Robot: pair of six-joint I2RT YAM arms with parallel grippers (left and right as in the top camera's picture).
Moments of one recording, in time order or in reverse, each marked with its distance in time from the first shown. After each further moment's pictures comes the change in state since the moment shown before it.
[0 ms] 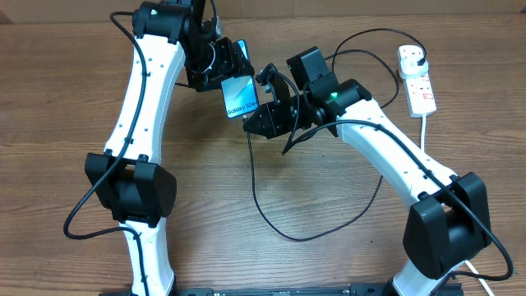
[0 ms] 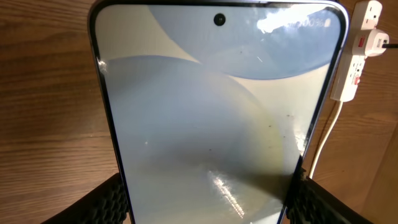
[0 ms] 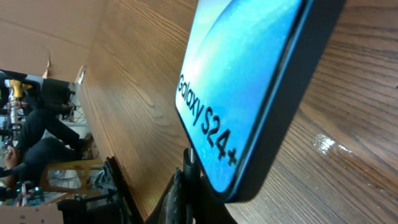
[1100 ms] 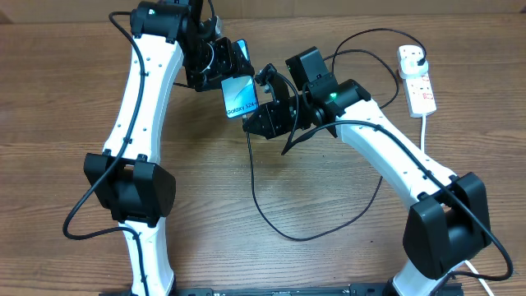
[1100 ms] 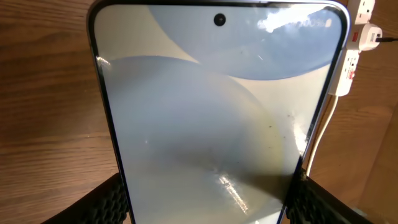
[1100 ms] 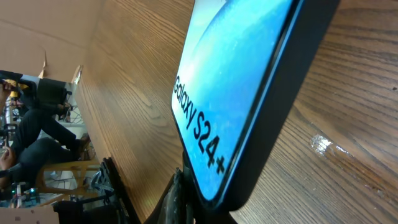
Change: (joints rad) left arm 0.006 0.000 0.002 -0.006 0.026 0.026; right arm 0.003 0.000 0.000 0.005 0.010 0.000
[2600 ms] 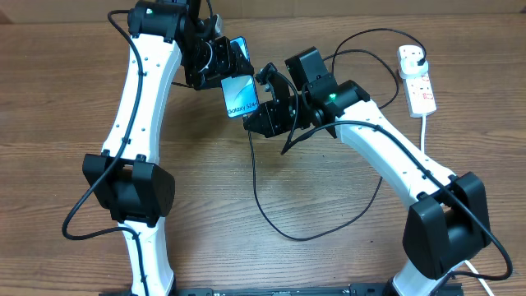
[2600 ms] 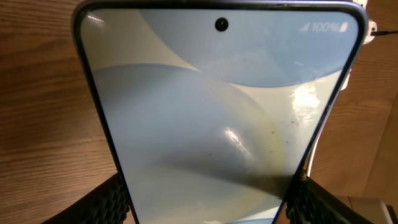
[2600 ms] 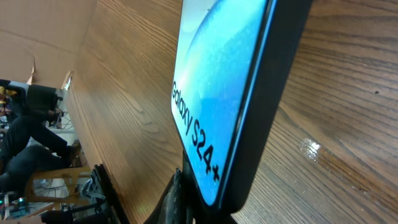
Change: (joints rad) left arm 0.006 0.000 0.008 -0.005 0.014 0.043; right arm 0.001 0.000 -0.006 0.027 0.041 0.016
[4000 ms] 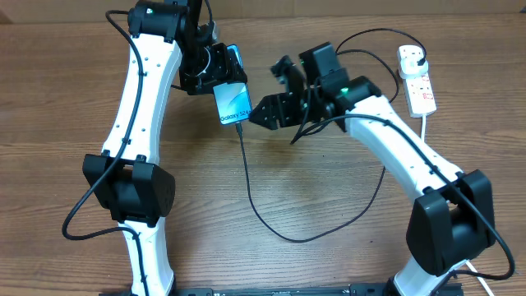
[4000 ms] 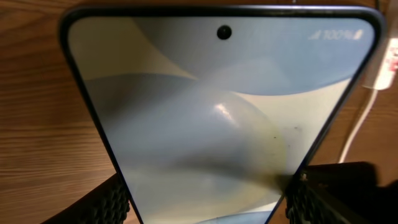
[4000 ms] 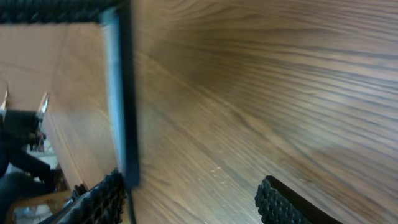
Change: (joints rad) left arm 0.000 0.000 0.006 -0.072 -0.100 0.008; right arm -0.070 0.002 -0.006 -0.006 0.062 0.011
